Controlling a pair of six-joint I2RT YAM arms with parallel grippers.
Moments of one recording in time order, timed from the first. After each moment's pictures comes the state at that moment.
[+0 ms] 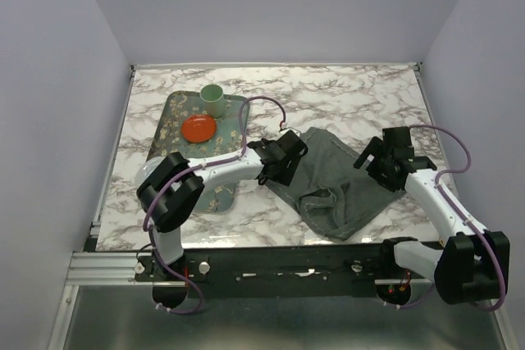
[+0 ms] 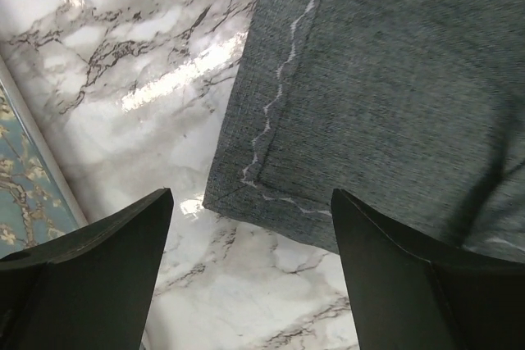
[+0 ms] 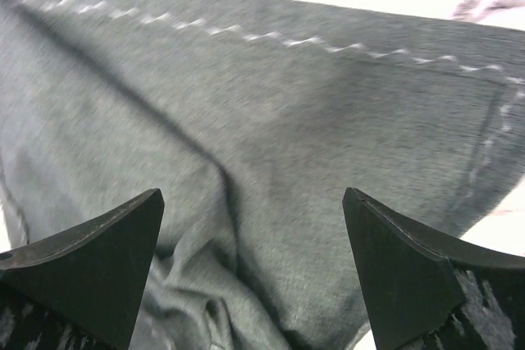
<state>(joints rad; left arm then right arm) -0.92 1.78 1.23 -0.49 -0.31 -0.40 0.11 1.12 0.71 -0.58 0.10 0.68</state>
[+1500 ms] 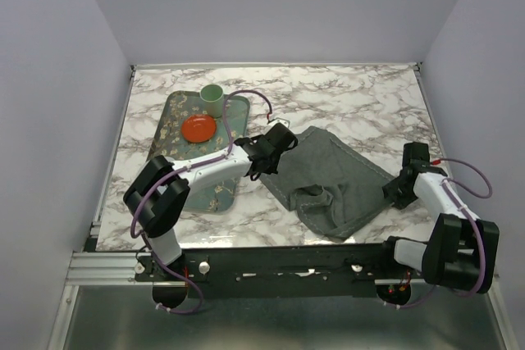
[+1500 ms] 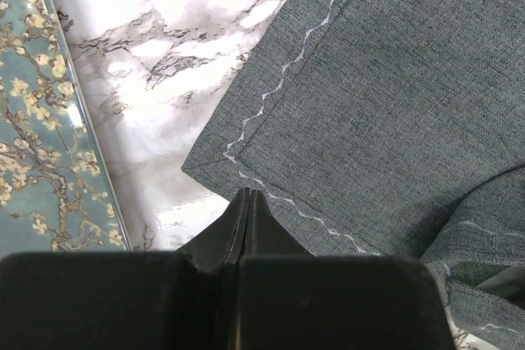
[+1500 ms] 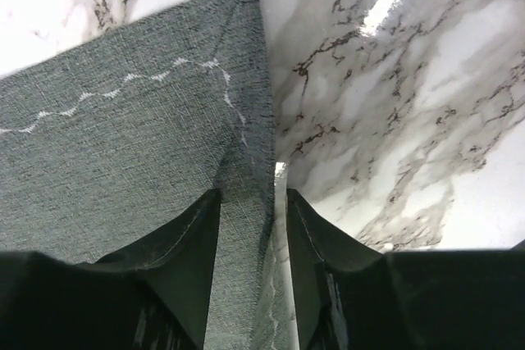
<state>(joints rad) -0.86 1.72 1.18 -0.47 -0.34 -0.45 -0.20 1.19 0.57 -0.64 0.21 0.83</state>
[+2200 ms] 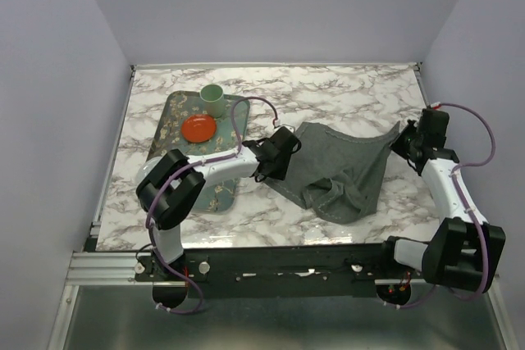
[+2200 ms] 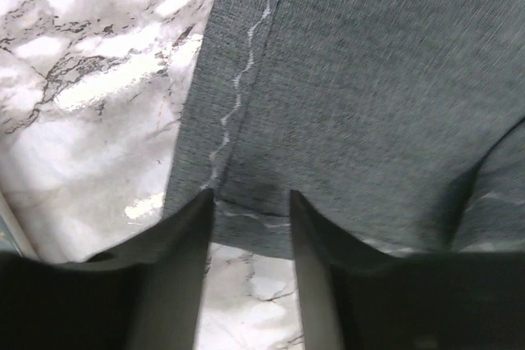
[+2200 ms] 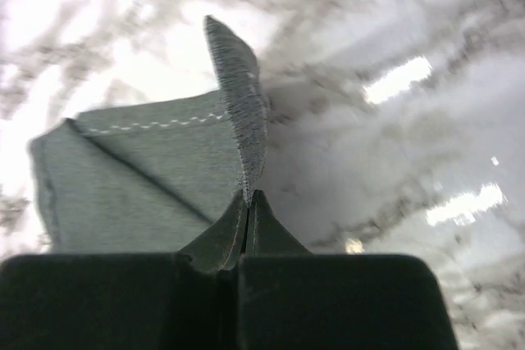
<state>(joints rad) -0.86 1.80 1.18 -0.39 -0.21 -0.47 -0.20 1.21 0.79 -0.35 -0.03 0.45</state>
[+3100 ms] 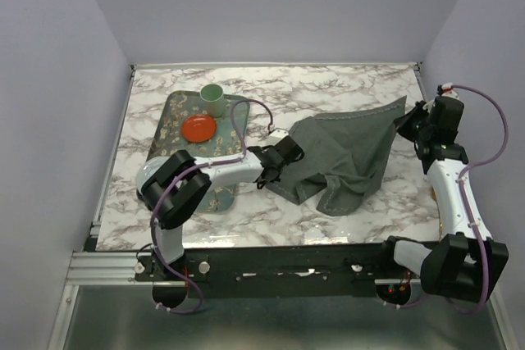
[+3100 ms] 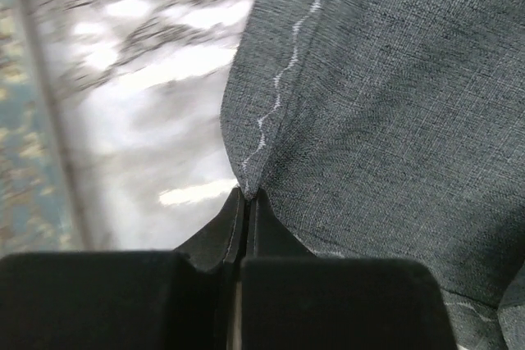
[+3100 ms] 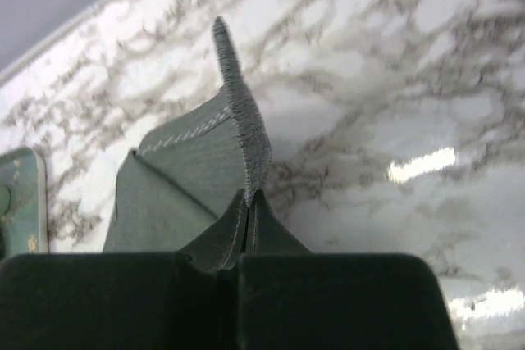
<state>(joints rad) -0.91 1.87 1.18 -0.40 -0.44 -0.59 -0.20 1.11 0.86 -0.26 -0.14 0.41</state>
